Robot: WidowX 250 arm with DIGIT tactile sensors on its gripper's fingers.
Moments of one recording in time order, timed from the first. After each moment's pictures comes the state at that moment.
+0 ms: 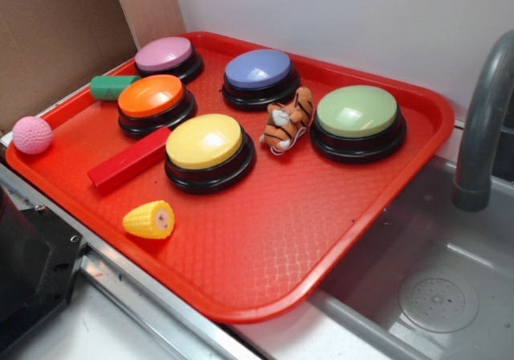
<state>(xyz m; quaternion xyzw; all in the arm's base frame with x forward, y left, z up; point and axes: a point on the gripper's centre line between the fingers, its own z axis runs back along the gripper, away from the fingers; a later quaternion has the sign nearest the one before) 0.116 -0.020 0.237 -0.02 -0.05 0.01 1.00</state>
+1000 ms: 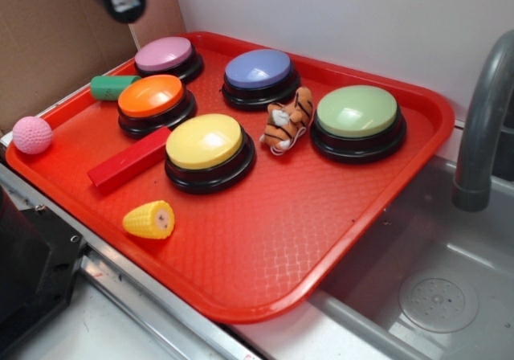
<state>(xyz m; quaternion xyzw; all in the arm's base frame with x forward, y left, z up) 0.195 -0.040 0.192 0.04 -0.06 -0.16 0.98</state>
